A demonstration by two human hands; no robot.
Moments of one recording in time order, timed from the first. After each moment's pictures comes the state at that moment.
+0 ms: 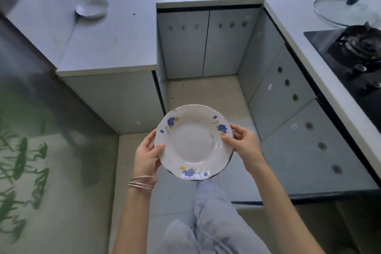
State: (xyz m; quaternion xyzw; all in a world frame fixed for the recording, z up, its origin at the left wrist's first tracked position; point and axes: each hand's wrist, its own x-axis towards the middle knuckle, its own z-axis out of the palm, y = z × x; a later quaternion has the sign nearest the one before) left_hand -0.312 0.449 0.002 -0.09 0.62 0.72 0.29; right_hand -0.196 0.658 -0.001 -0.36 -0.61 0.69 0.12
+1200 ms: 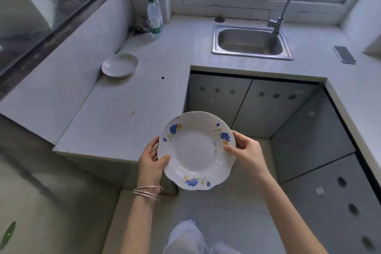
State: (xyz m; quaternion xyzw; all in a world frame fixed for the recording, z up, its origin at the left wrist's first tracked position) left_hand -0.685 0.648 0.024 -0.08 0.67 0.72 0.14; right_hand -0.618 0.876 0.031 -0.22 -0.72 0.65 0.09
